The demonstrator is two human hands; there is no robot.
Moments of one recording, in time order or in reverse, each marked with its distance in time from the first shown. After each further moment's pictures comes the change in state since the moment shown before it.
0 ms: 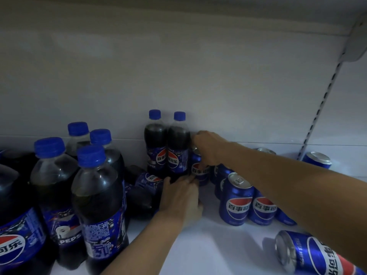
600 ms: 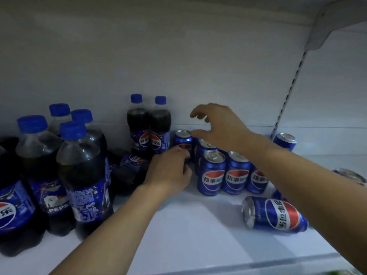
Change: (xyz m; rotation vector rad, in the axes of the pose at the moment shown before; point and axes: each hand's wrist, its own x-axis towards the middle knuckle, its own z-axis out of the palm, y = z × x) left_hand -0.012 0.020 -0.036 -0.232 0.181 0.049; right_hand -0.105 0.021 -0.038 0.387 0.365 0.070
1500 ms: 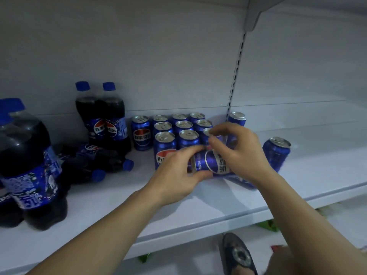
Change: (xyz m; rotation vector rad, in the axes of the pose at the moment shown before) left_hand -0.041 0.126 0.027 -0.630 -0.098 0.223; right_hand -0.184 0.058 -0.028 0.385 0.343 0.326
